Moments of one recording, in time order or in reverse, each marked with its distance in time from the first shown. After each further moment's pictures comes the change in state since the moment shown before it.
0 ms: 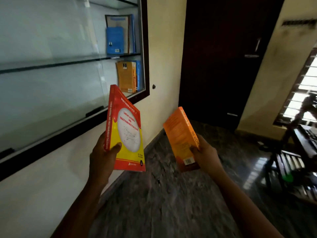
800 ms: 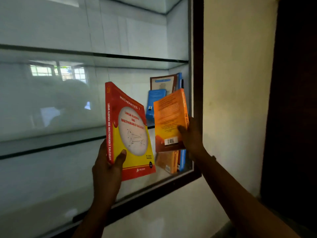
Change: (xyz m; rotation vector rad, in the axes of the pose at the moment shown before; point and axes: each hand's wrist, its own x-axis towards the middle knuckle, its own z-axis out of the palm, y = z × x) left_hand 0.394 0.065 0.172 0.003 0.585 0.329; right_hand 0.579 -0.176 0.117 0.727 -0.220 -0.533
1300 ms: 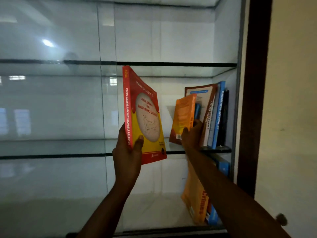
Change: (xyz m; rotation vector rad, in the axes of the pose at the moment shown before) left_hand 0.105 -0.016 0.137 0.208 0.316 0.204; right_hand 0.212 0.095 0.112 0.119 0.020 0.029
